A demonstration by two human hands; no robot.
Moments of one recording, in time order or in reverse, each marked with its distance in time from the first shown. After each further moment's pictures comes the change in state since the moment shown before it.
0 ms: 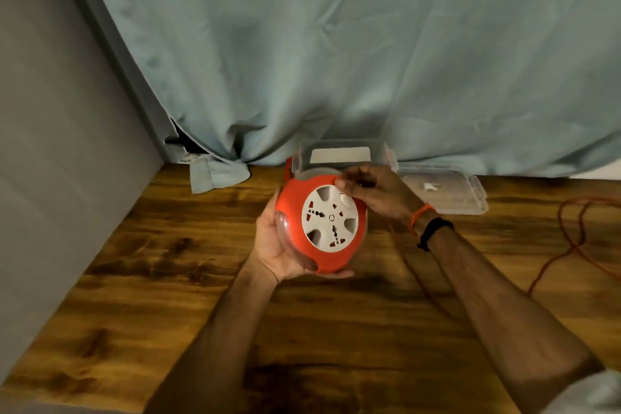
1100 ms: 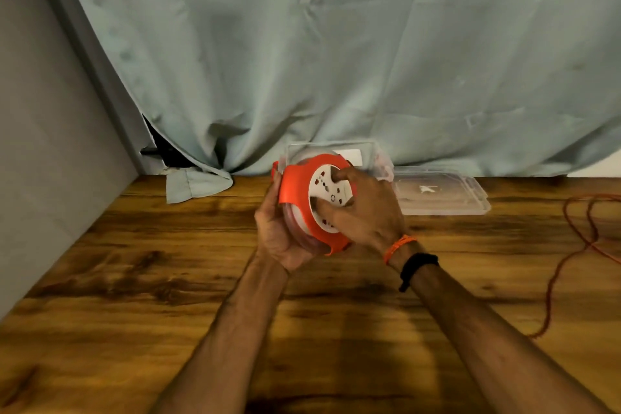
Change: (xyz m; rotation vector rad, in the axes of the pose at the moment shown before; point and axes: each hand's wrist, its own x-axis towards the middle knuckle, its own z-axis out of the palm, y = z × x) left_hand 0.053 -0.007 -0.027 0.178 0.020 0.505; right_hand -0.015 0.032 0.055 -0.394 0.476 -0.123
